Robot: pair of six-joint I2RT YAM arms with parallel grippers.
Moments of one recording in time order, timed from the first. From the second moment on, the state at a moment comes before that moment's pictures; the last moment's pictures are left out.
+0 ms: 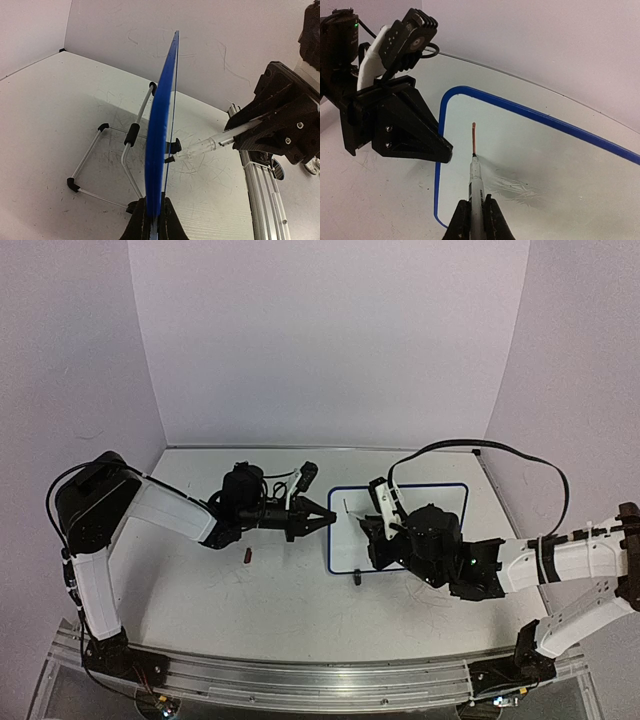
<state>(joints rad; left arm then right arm) -0.78 1.91 0.98 0.74 0.68 -0.18 1.08 1.36 0.69 0.33 0.50 0.12</state>
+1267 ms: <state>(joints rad) -0.71 2.03 1.12 0.68 0.75 -0.41 1.00 1.43 0.80 0.31 0.50 0.16</state>
